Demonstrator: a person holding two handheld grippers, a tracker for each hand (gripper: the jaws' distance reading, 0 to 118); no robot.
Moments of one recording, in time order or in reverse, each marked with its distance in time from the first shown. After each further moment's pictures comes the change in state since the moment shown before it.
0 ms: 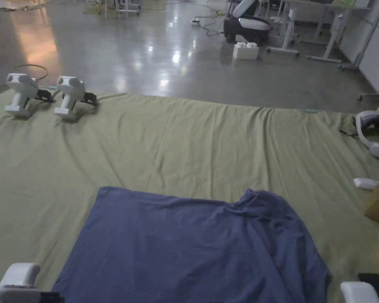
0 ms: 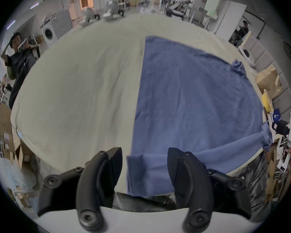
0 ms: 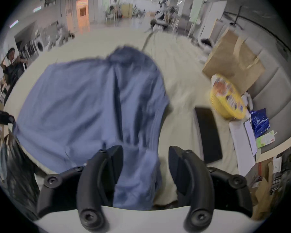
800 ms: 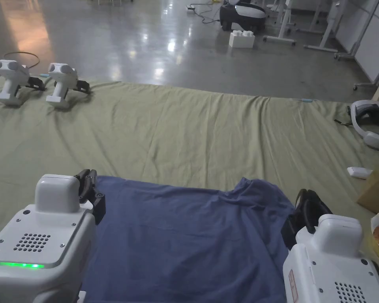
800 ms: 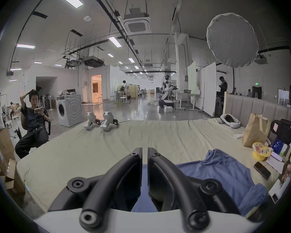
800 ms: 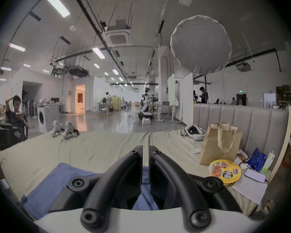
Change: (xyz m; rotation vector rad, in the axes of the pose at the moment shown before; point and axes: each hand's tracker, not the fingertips) left arm 0.127 0.040 0.099 0.919 0.073 -0.066; right arm -0.101 0.040 0.072 0.907 -0.090 -0.171
